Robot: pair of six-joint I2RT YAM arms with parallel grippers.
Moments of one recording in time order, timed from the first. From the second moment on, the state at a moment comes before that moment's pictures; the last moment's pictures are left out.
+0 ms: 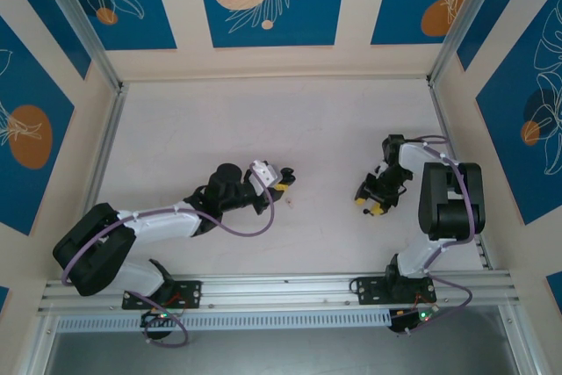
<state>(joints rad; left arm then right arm) -0.78 1.39 0.55 0.50 0.29 0.14 -0.02 1.68 0.95 -1.02 -0.33 0.39</state>
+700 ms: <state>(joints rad) -0.78 1.36 0.53 0.47 0.28 0.14 0.04 1.72 1.06 -1.12 -0.24 0.38</state>
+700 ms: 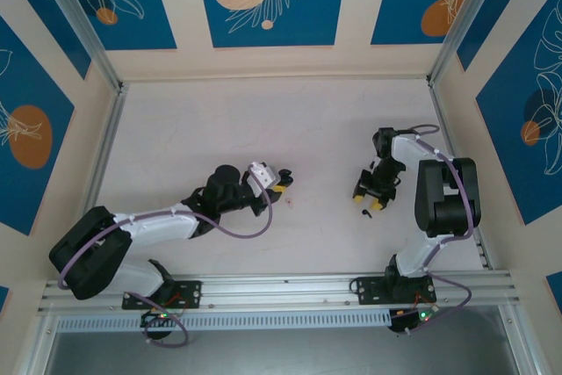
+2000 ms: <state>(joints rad) -0.78 1.34 0.53 0.45 0.27 0.17 0.06 1.77 1.04 -1.14 -0.28 0.40</state>
